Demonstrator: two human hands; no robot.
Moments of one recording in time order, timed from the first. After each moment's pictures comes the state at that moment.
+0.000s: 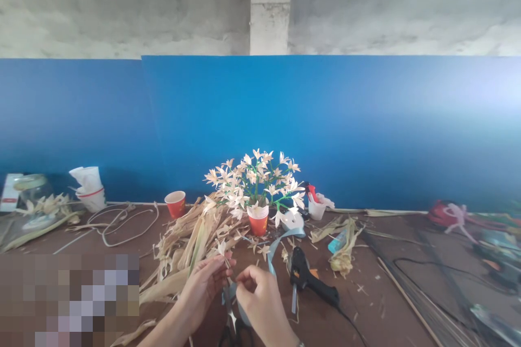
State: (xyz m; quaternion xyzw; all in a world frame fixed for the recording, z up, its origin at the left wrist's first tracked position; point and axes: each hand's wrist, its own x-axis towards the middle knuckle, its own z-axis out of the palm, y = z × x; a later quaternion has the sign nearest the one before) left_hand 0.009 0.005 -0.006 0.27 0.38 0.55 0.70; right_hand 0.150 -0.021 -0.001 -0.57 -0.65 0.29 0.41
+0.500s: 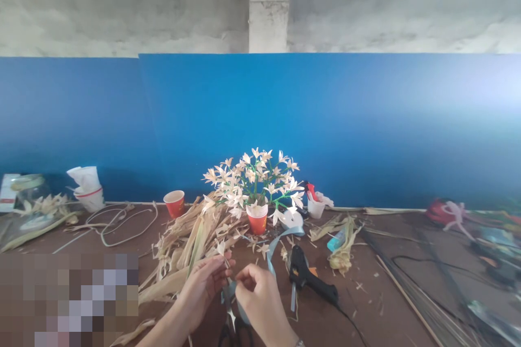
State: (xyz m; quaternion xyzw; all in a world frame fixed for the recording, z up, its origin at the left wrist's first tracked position) left_hand 0.008 0.005 -0.011 0.27 0.38 0.54 0.70; right_hand 0.149 -0.024 0.005 -0.57 -0.65 0.29 0.41
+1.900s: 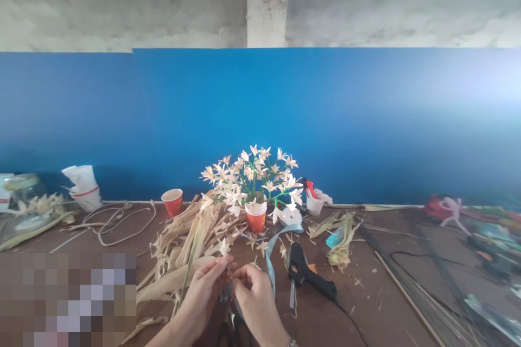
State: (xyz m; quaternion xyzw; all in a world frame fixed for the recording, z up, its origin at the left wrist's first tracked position) left_hand 0.020 -0.003 -0.016 0.23 0.37 0.56 0.71; right_hand 0.139 -0.020 -0.011 -0.56 -0.57 0.40 0.44
